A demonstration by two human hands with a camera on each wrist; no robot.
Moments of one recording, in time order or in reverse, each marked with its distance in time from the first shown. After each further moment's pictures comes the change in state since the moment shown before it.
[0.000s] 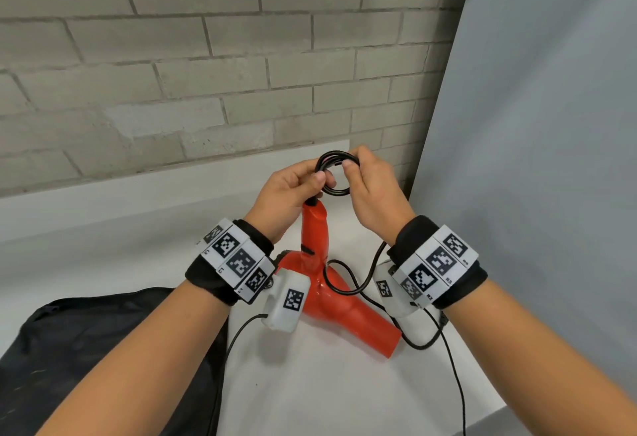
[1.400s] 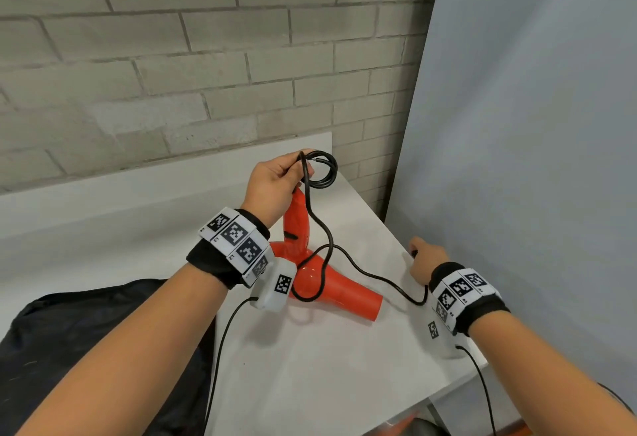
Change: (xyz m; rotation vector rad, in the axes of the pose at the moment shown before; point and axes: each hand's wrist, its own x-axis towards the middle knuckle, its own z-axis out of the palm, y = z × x) left_hand 0.003 0.001 0.021 0.296 0.261 0.007; right_hand -0.101 0.139 -0.041 -0.548 -0.470 0.862
